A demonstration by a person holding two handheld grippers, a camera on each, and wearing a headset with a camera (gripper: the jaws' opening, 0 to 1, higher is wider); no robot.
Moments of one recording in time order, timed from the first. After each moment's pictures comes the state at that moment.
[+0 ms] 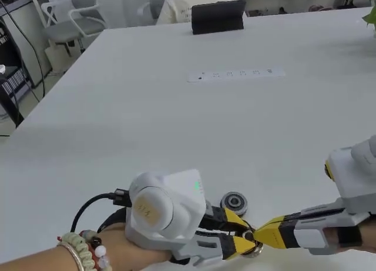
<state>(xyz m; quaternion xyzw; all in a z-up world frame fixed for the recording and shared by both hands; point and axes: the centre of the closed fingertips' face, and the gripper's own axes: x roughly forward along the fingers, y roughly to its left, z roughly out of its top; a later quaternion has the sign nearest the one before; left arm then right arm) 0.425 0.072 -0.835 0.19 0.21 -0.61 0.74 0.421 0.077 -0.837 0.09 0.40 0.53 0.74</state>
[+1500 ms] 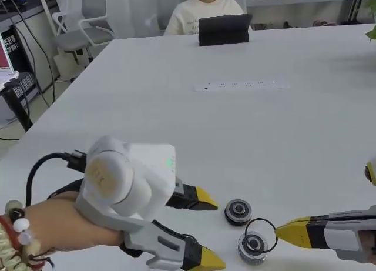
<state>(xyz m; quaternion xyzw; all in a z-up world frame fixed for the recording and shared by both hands) 0.409 0.131 -0.780 0.26 0.22 -0.60 0.72 0.417 0.058 -0.801 0.13 0.37 0.51 0.76</state>
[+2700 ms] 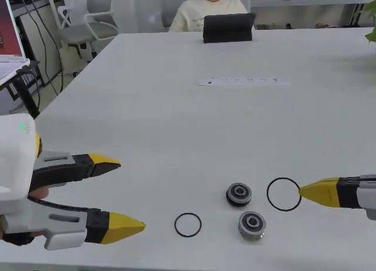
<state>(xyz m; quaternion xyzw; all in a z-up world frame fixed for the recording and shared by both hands) 0.396 0.250 -0.744 0.15 0.22 -0.44 0.85 0.413 0.037 -0.748 0.09 0.33 0.50 0.79</state>
